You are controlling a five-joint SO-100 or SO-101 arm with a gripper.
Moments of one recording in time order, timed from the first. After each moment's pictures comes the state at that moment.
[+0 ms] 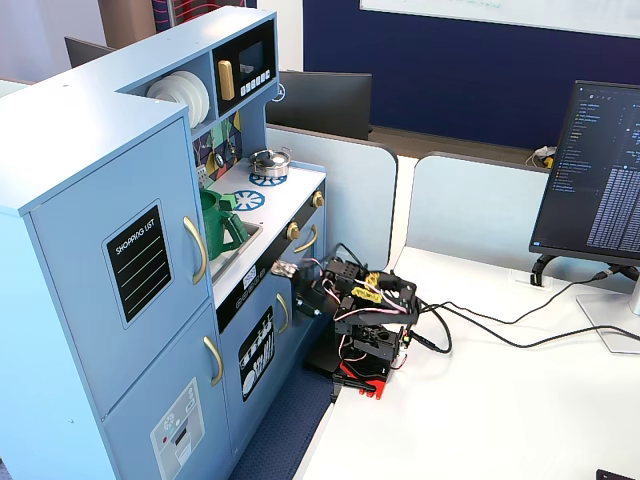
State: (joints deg) arm -0.8 169.3 160.4 67.7 -96.9
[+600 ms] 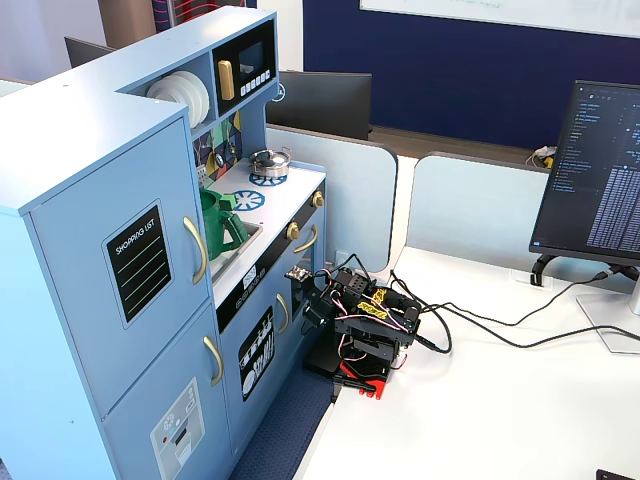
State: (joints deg) arm 1.9 182.3 170.2 77.9 -86.0
